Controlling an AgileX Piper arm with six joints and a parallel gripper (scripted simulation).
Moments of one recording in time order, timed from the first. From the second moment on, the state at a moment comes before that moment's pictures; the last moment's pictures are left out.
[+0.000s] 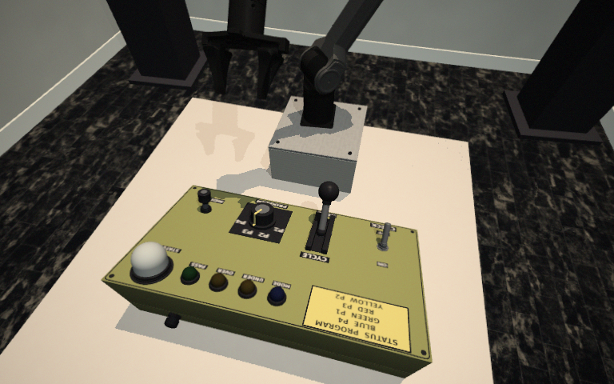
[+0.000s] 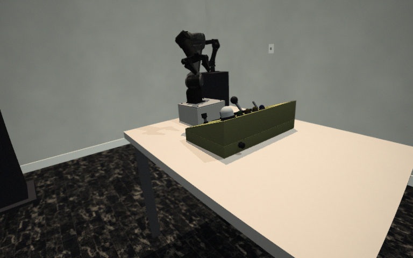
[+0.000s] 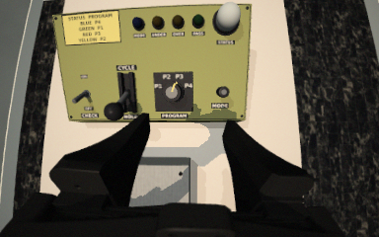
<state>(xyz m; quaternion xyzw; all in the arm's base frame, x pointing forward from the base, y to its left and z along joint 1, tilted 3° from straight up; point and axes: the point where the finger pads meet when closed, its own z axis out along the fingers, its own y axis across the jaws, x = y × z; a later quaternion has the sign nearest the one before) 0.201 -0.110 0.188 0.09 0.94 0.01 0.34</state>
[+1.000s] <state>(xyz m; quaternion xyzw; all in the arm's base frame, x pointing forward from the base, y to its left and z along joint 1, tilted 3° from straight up) 0.262 0.051 0.121 0.04 0.99 -0.02 0.14</state>
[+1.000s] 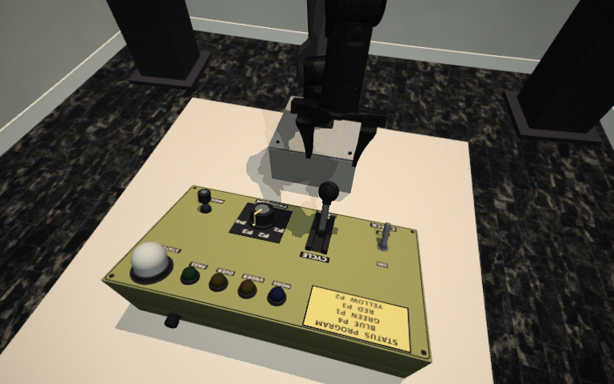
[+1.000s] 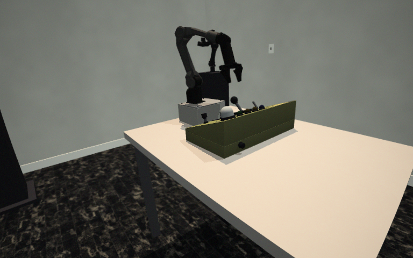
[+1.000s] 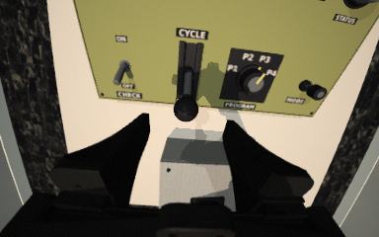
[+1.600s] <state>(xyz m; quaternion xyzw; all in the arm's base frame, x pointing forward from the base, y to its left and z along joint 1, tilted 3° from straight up) 0.262 0.051 0.121 0.04 0.99 -0.02 0.14</state>
